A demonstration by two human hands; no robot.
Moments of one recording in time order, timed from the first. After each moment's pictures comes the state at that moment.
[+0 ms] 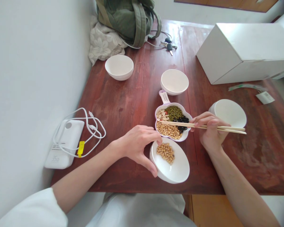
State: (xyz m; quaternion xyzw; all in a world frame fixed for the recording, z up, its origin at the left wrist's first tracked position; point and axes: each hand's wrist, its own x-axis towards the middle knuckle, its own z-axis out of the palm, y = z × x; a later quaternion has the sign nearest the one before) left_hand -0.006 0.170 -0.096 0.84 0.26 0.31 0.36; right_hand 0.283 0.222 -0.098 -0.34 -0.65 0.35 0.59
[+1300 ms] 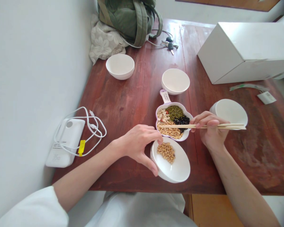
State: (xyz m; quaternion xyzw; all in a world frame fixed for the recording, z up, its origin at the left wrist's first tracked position) left_hand -0.006 0.169 -0.096 0.84 0.26 0.30 0.36; right_hand 0.286 0.224 -0.092 -0.32 -0.64 0.43 0.55
